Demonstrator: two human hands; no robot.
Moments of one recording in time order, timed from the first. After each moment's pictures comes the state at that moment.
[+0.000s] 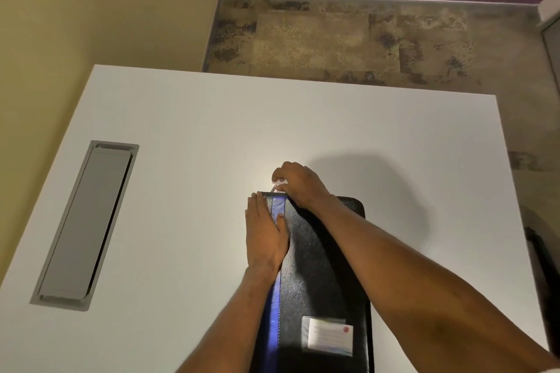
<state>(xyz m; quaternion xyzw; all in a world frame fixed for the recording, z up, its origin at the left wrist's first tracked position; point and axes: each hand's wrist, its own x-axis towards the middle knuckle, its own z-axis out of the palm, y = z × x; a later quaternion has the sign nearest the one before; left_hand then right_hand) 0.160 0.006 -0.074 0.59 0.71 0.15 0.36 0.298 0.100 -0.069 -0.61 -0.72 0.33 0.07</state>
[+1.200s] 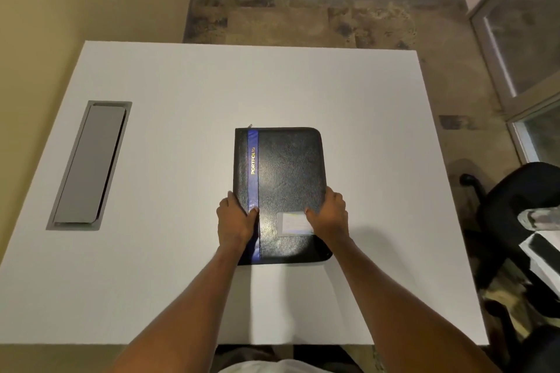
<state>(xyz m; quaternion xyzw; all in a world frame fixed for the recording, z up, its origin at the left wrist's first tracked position) 0.098 -0.163 -0.042 0.57 0.73 0.05 0.37 0.312 -0.221 -0.037 -0.85 -0.40 0.32 0.12</state>
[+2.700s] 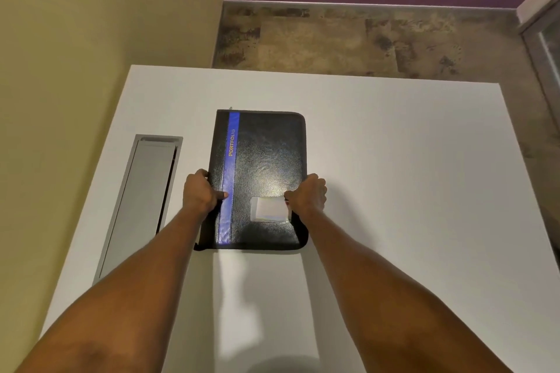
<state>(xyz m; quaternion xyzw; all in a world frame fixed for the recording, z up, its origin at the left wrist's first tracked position) -0.090 0.117 -0.053 0.52 0.76 0.07 0.38 0.147 0.048 -0.052 -0.87 -0.30 0.37 0.13</state>
